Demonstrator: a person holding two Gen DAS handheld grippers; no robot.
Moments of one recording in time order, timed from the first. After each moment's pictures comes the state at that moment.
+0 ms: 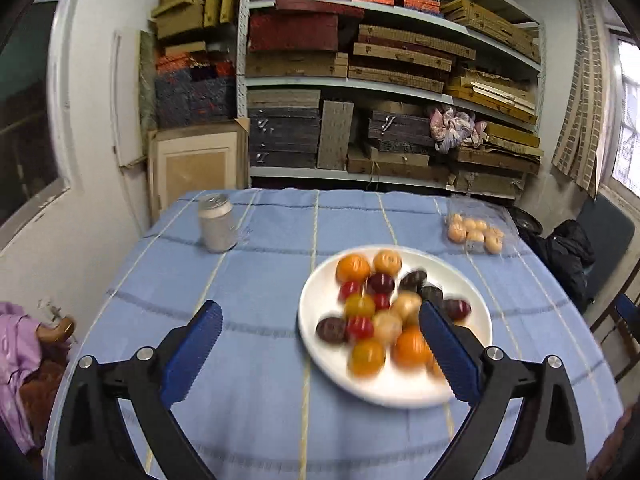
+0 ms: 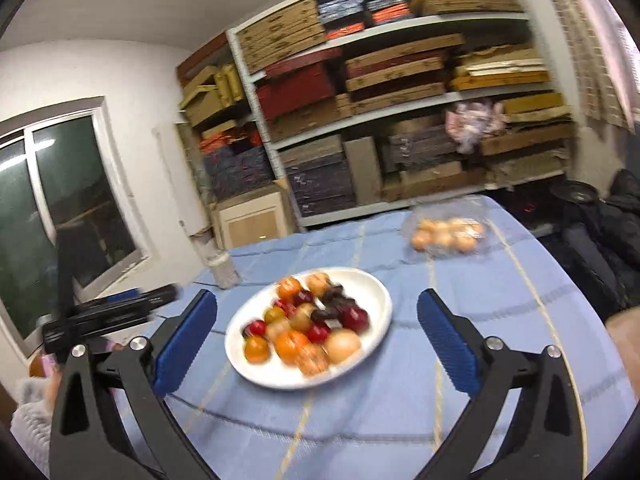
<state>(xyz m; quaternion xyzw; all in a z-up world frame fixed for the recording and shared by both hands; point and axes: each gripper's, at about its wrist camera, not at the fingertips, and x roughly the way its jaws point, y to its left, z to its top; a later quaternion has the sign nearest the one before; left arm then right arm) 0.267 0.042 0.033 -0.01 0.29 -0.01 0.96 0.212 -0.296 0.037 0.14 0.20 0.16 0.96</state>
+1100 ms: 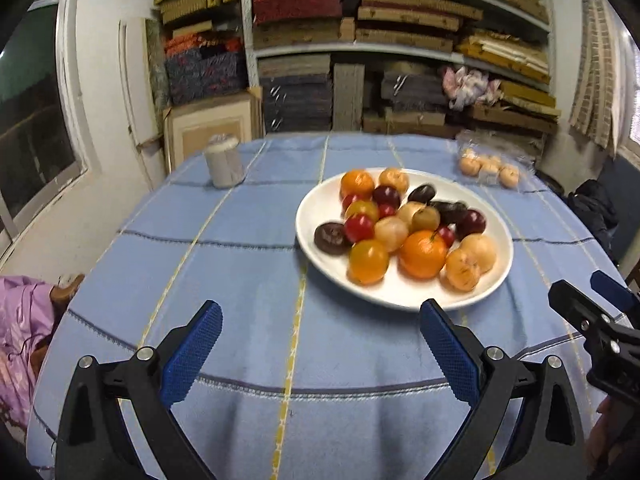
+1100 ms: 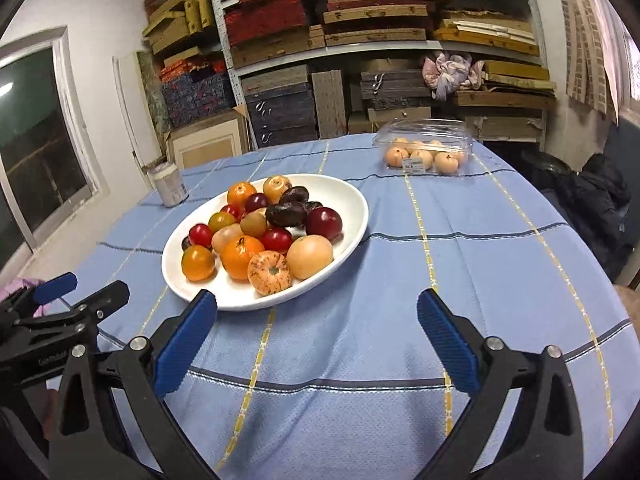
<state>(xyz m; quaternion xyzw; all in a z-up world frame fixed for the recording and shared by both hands) 0.255 0.011 -0.036 0.02 0.34 0.02 0.94 0.249 -0.241 -0.042 0.06 0.31 0.10 0.94</state>
